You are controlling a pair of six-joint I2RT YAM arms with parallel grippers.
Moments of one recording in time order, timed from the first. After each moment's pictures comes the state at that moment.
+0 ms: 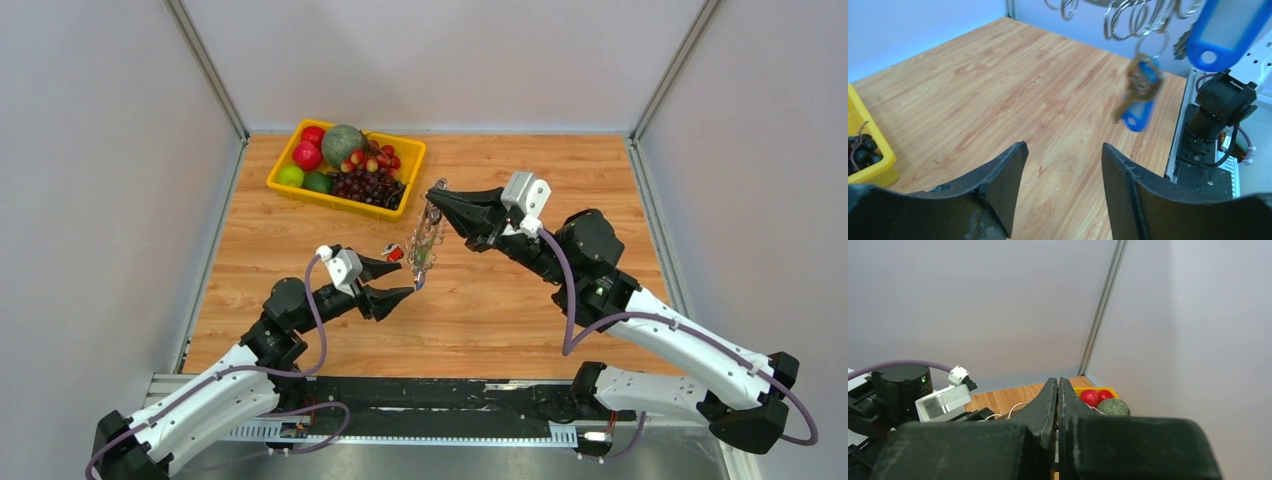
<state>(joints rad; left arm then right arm) -0.75 0.58 0.33 0.34 0.33 -0.12 1.00 1.00 1.10 0.29 -0.11 -0.18</state>
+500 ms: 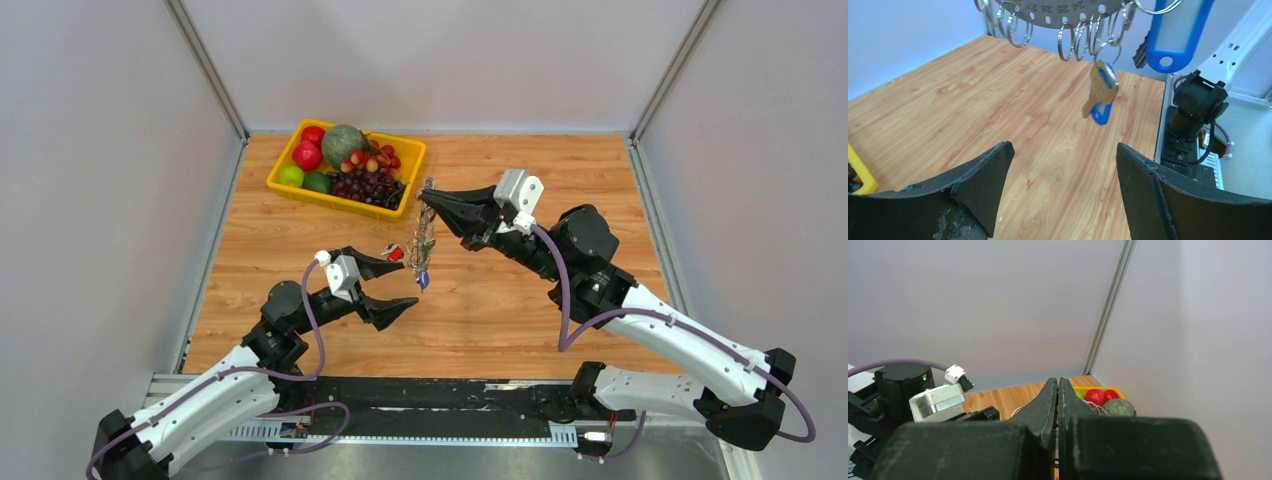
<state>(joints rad) -0.75 0.56 0.30 0.43 0.42 -0.12 1.00 1.03 1.13 0.27 -0.14 -0.17</state>
